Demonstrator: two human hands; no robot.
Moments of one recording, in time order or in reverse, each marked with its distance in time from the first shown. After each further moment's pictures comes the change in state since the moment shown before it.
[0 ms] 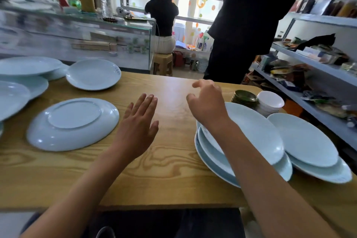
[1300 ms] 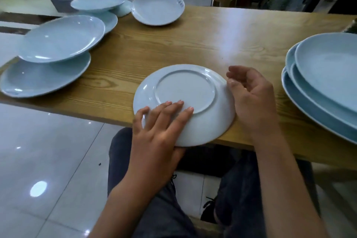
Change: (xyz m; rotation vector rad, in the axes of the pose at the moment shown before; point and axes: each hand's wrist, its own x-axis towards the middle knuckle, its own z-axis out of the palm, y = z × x) left_hand -0.191 -0.001 -0.040 0.122 0.042 -0.110; right_hand -0.124 -0.014 0.085 0.724 -0.185 0.173
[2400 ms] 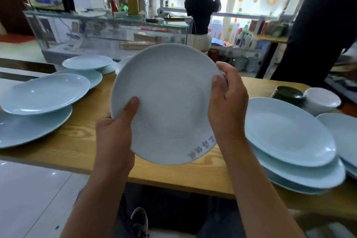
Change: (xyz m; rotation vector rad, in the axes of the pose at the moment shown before) left_hand 0.101 0.035 -0.063 -1.431 0.538 -0.807; right_hand 0.046 -0.085 -0.034 -0.112 0.403 -0.416
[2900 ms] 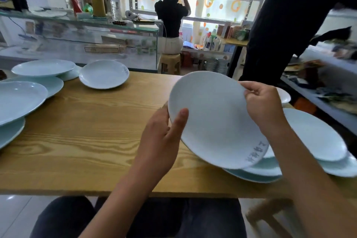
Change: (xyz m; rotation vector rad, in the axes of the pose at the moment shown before) left_hand -0.041 -0.029 0.076 0.570 -0.656 0.336; right_hand 0.068 0.062 -0.123 -0.341 -0.152 0.290
